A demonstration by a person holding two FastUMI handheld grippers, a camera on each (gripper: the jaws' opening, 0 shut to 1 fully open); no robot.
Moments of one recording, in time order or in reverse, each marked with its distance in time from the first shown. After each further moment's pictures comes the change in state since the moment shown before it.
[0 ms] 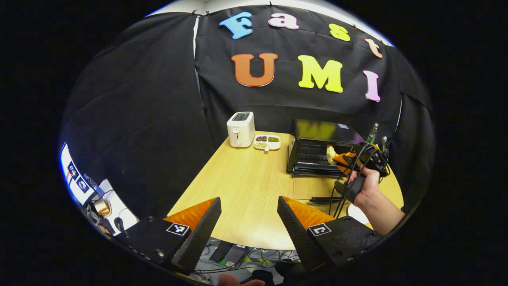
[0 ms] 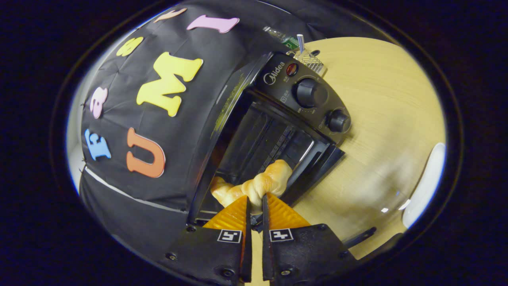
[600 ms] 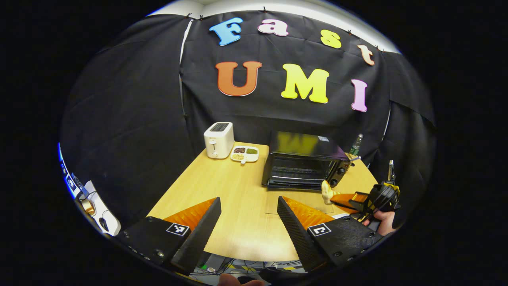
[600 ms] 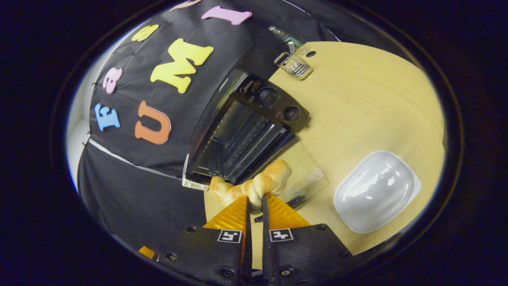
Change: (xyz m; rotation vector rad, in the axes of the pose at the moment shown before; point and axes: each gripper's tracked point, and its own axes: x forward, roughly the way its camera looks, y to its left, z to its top) left arm 0.018 -0.049 0.029 -0.053 -0.075 -0.073; right arm -0.132 -0.049 -0.020 -0.177 0.214 -0.003
